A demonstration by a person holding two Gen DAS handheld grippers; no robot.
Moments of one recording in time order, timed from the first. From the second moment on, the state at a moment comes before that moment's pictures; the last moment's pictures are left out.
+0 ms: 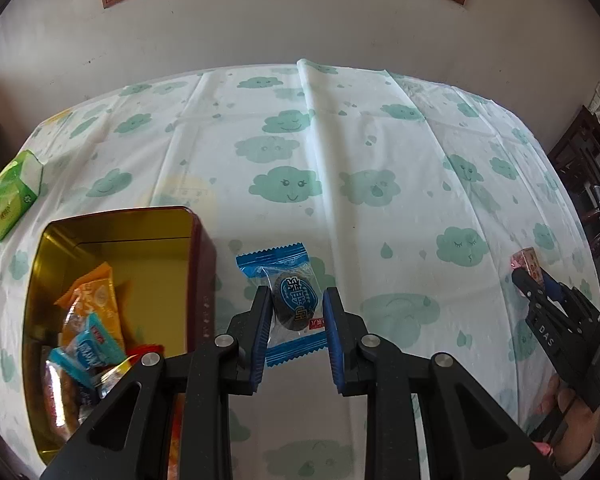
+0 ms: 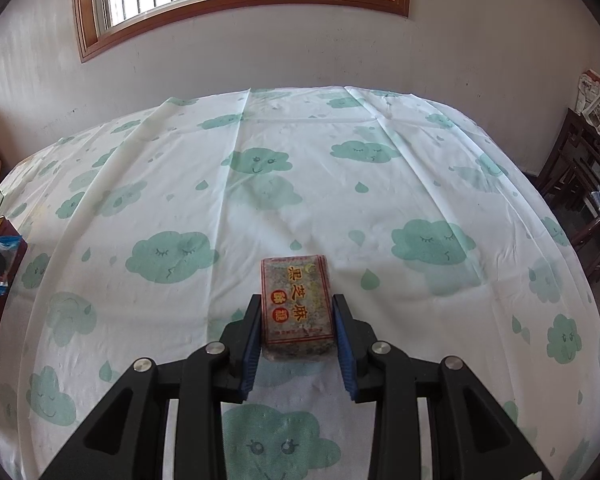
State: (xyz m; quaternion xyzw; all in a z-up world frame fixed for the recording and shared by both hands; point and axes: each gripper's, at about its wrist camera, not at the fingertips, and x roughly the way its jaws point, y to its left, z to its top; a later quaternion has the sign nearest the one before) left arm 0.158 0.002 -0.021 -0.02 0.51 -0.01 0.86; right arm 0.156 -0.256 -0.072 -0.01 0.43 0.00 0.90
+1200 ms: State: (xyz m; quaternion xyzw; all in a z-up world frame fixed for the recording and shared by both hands) left arm 0.142 0.140 -0.032 -0.01 0.50 0.10 0.86; right arm 0.156 -0.256 -0.072 -0.01 0.43 0.00 0.90
